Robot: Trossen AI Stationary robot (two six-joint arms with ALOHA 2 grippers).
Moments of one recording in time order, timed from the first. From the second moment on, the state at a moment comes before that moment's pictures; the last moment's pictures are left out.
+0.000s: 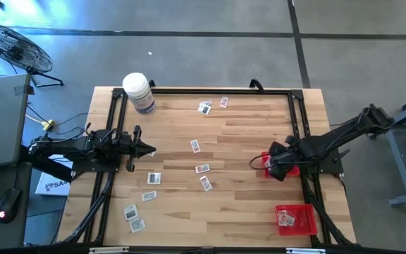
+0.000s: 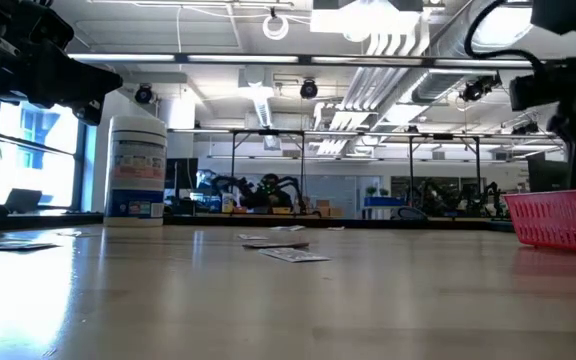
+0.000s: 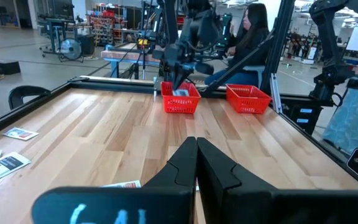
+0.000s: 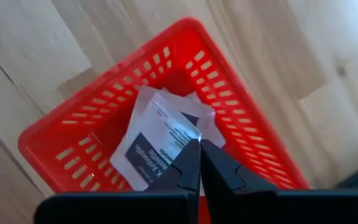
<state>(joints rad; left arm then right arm) -0.03 0.01 0.02 0.00 0.01 -0.08 0.37 1.01 0.58 -1.03 0.25 0.90</state>
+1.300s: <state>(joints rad) -0.03 0.01 0.02 0.00 0.01 -0.08 0.22 1.82 0.81 0.43 0.05 0.15</state>
